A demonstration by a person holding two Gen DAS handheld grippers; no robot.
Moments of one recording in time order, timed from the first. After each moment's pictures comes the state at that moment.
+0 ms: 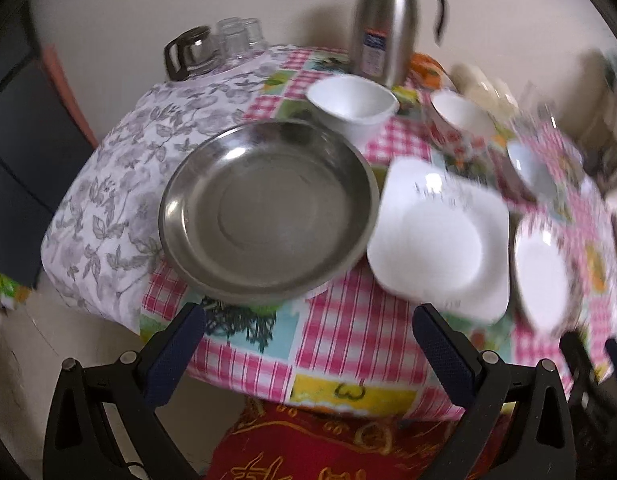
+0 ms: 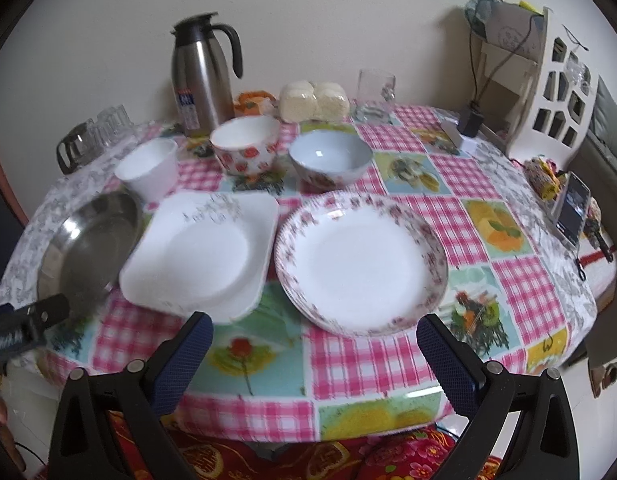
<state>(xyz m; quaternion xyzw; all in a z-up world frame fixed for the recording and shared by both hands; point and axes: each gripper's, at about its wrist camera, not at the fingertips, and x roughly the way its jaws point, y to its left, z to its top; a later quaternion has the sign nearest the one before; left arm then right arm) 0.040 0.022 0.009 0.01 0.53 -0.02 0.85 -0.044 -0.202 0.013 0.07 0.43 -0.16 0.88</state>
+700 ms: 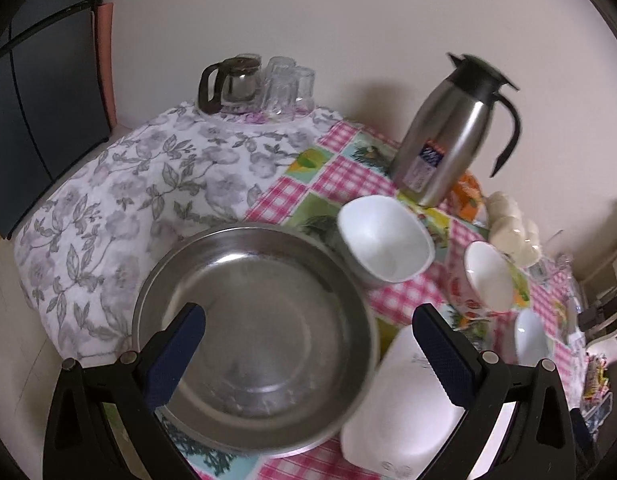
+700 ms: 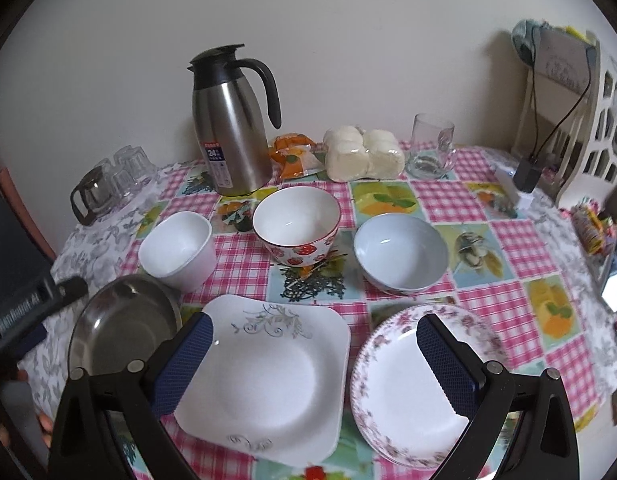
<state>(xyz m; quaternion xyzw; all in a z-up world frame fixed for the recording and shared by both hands) 0.147 0.052 0.018 -0.13 0.45 0.04 0.88 0.083 -0.197 0.043 0.10 0.41 -0.12 0.90</state>
